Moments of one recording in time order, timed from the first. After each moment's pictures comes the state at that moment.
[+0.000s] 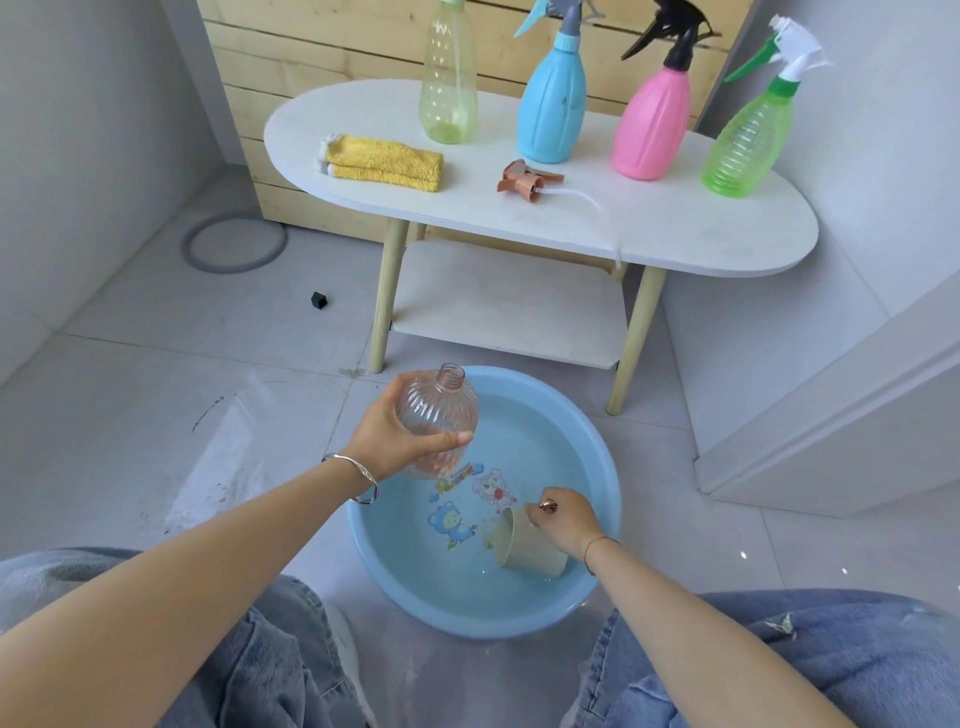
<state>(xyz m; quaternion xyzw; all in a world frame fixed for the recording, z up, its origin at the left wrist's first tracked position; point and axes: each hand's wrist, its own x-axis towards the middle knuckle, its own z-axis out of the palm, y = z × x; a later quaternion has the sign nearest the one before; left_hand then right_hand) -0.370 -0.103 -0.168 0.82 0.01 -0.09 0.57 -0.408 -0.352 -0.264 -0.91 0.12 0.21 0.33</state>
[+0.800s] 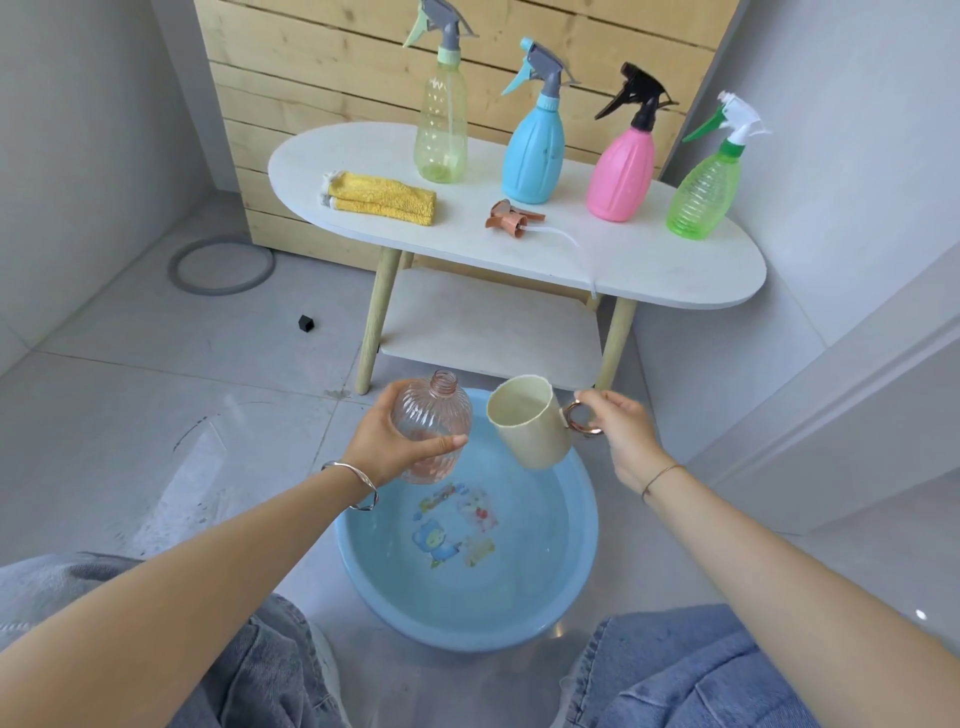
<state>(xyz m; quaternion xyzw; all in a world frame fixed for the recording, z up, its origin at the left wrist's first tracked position) -0.374 -0.108 -0.154 0.79 0.01 -0.05 0.61 -0.361 -0.375 -0.118 -0.75 0.21 -0.03 0.63</state>
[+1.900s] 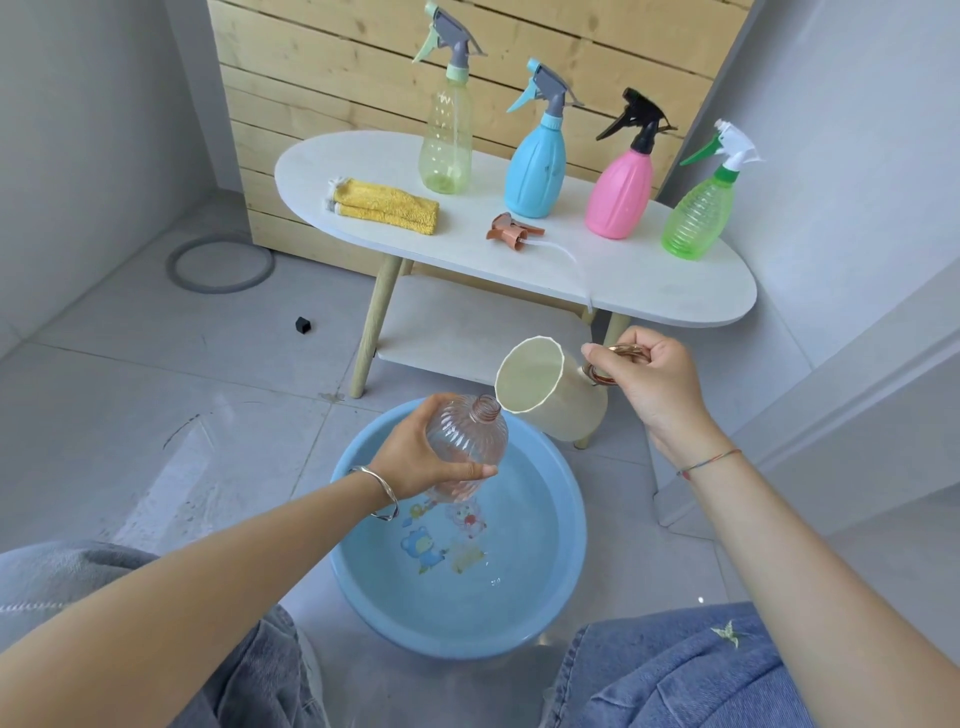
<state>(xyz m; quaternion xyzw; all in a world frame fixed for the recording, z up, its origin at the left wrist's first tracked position) -0.379 -0.136 -0.146 0.81 -0.07 -0.09 0.57 -0.372 -0.364 -0.017 -0.80 0.03 -0.13 0.58</state>
